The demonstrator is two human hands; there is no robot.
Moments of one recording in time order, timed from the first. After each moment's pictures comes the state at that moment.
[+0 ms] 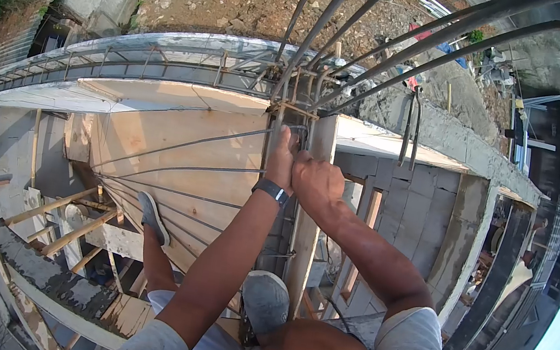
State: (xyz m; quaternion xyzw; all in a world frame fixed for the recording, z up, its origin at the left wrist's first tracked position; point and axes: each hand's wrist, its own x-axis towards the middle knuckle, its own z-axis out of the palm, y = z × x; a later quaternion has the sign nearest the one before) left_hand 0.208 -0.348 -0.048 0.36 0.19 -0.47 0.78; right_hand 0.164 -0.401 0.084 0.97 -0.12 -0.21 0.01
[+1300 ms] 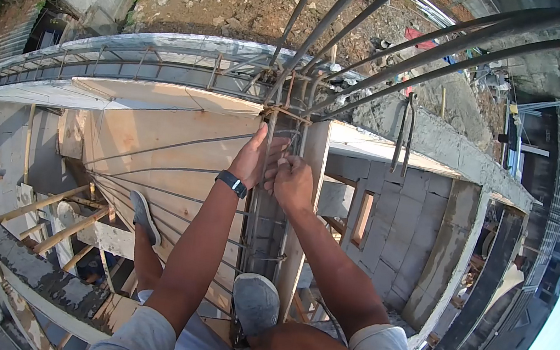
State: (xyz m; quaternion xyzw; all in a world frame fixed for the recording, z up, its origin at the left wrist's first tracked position) left_hand 0.258 -0.296 -0.036 0.31 0.14 -0.61 0.71; right_hand 0.170 -0.373 0.044 0.64 -0.48 -0.04 -0.59
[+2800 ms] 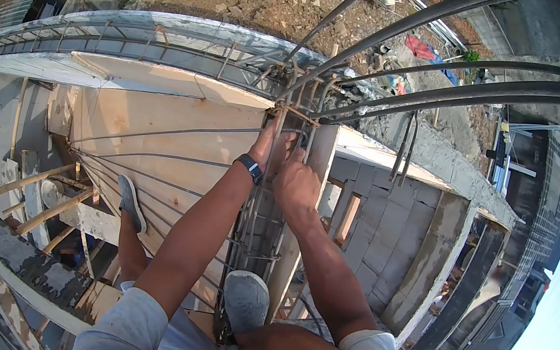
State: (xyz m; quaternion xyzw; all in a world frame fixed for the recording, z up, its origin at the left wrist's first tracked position) left_hand 0.254 -0.347 -0.100 0.24 0.20 -0.62 0.72; right_hand 0.182 -0.376 0.052 0.91 -0.32 -0.24 -0.14
